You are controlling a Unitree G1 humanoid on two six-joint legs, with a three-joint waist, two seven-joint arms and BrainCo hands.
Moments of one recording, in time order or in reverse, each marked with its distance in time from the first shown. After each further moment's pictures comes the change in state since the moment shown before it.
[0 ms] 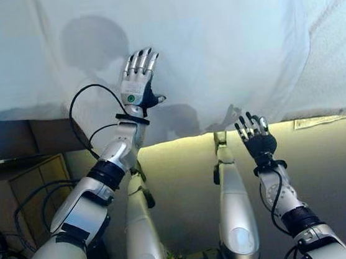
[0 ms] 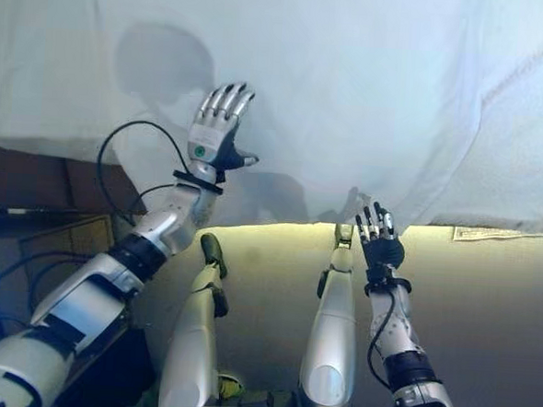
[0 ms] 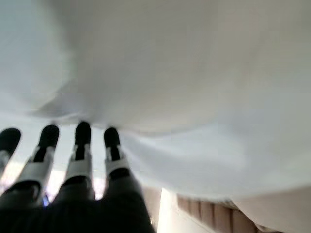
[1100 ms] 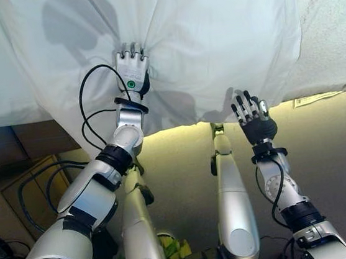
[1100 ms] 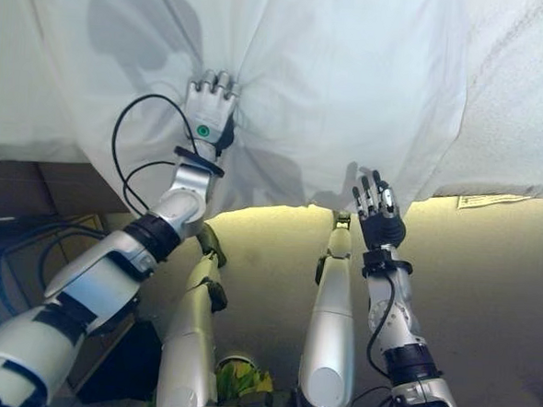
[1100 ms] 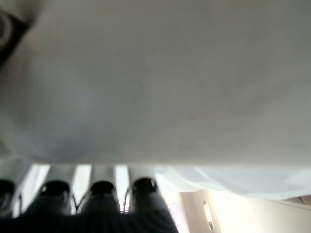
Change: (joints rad) left arm -0.146 -0.026 -0.106 0.139 0.162 0.274 -0.017; right arm -0.027 0.001 0.002 -0.187 -0.076 0.000 -0.072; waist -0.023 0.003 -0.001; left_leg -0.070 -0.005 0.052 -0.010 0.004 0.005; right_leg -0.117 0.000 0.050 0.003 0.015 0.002
